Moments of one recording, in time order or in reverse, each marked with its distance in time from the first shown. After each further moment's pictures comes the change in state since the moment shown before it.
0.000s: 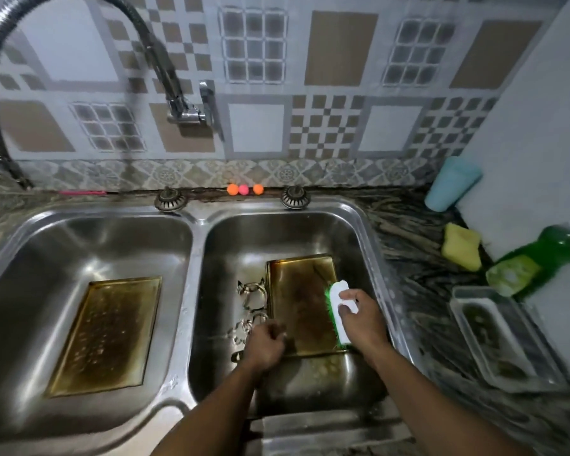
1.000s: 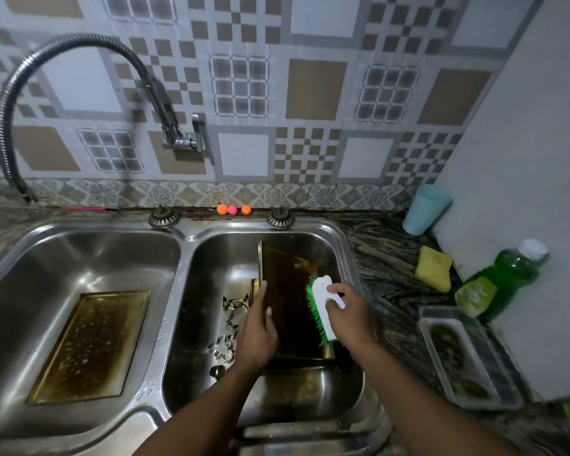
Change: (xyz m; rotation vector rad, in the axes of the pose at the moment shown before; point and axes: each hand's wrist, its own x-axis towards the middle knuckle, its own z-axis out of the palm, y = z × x) left_hand -0.027 0.063 0.013 -0.064 0.362 0.457; right_hand 0.006 -0.034 -0.044 0.069 0.006 -0.115
